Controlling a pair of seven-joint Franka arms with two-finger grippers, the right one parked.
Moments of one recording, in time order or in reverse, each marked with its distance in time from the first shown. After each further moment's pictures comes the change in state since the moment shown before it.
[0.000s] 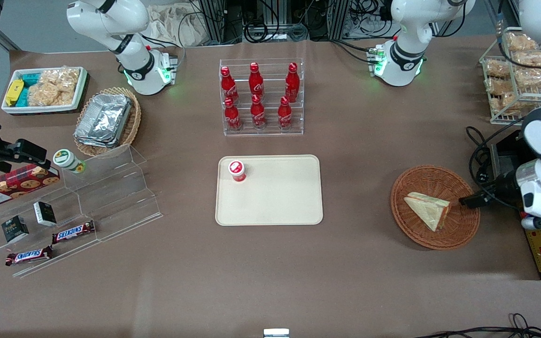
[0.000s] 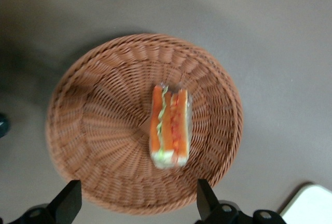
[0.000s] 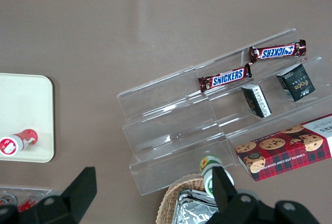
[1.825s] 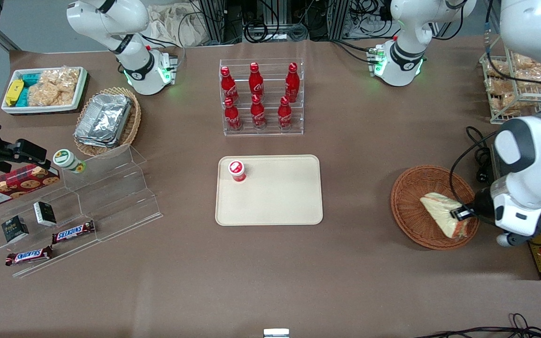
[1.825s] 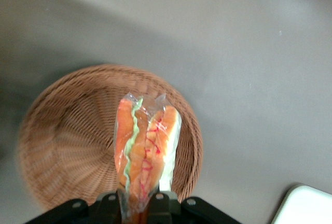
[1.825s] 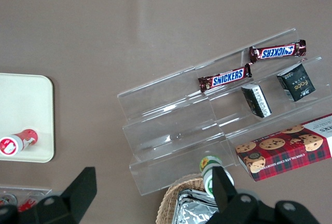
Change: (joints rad) arm -0.100 0.017 -0.019 0.190 0.129 -0.107 -0.020
